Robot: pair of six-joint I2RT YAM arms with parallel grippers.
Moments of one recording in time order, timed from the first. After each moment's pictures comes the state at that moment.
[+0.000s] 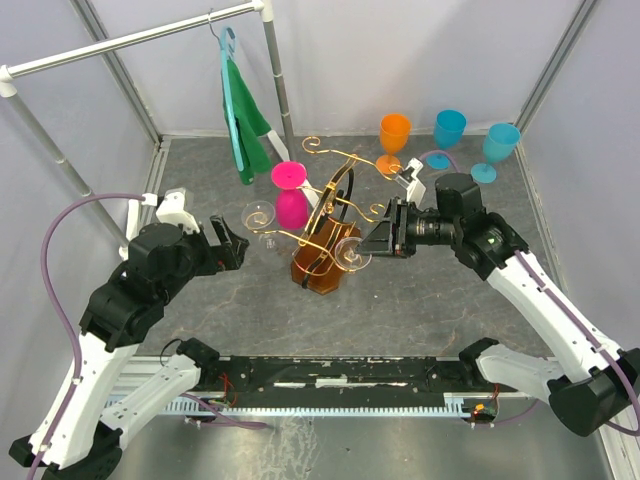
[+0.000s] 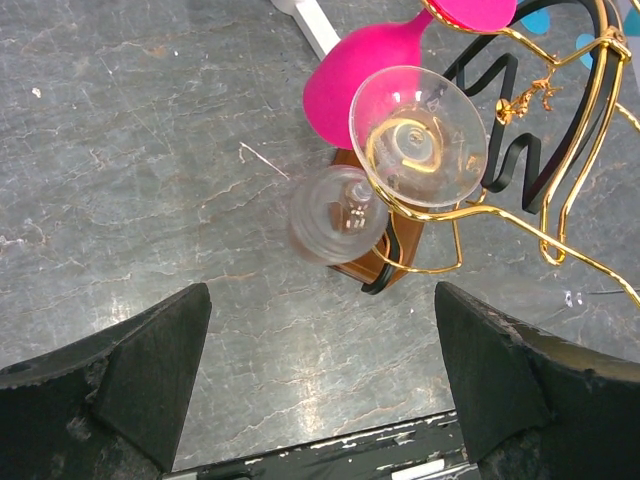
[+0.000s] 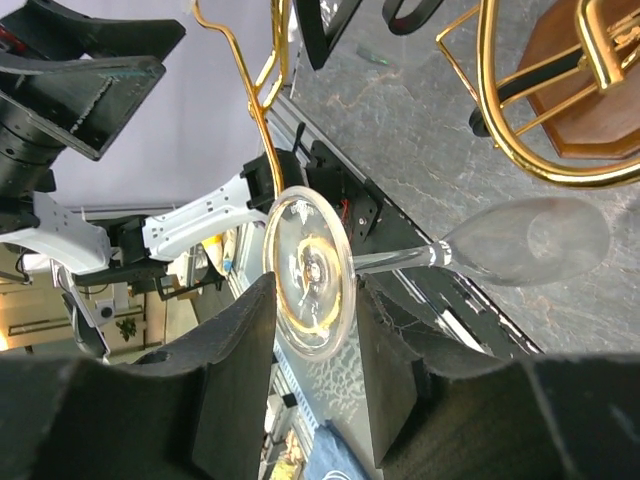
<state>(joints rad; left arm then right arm) -0.51 0.68 1.13 -0.93 -0.21 -0.48 0.50 1.08 1.08 -0.51 -0.72 0.82</state>
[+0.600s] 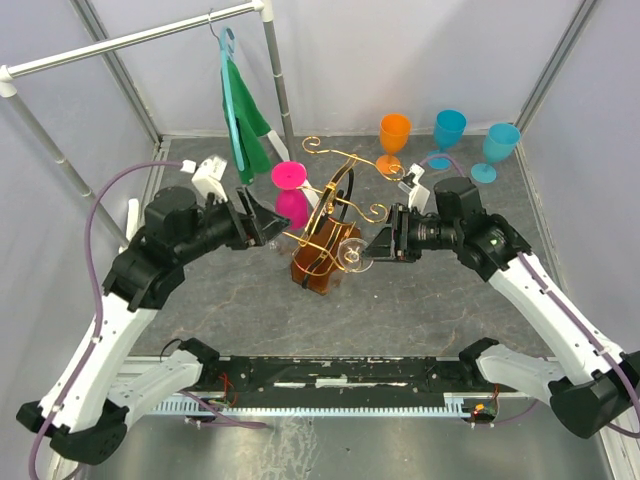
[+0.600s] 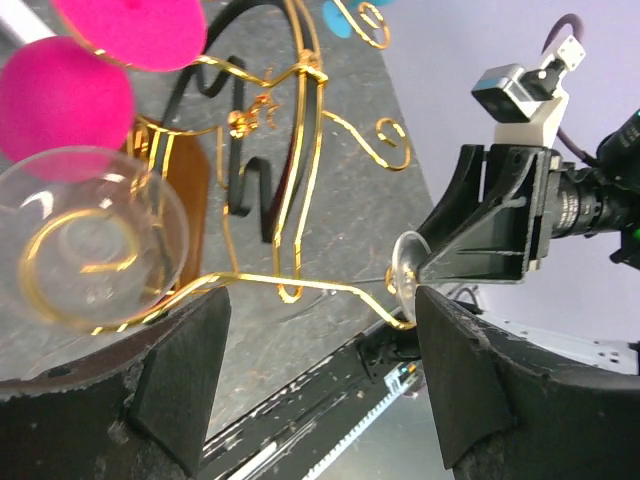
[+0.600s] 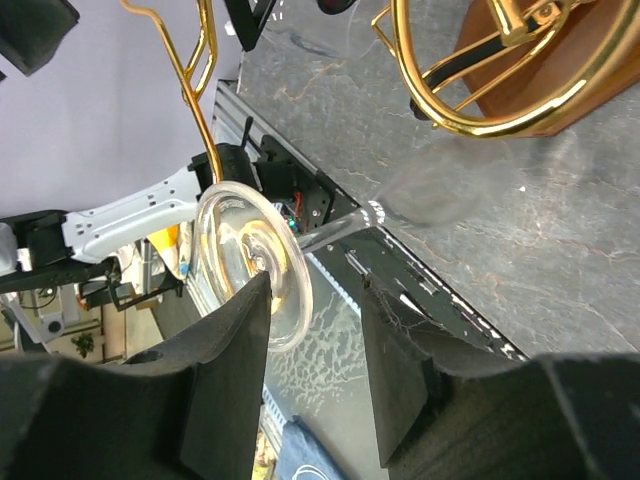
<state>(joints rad) -0.51 0.85 1.20 -0.69 0.22 -0.66 0.50 1.07 1.09 -0.62 -0.65 0.72</state>
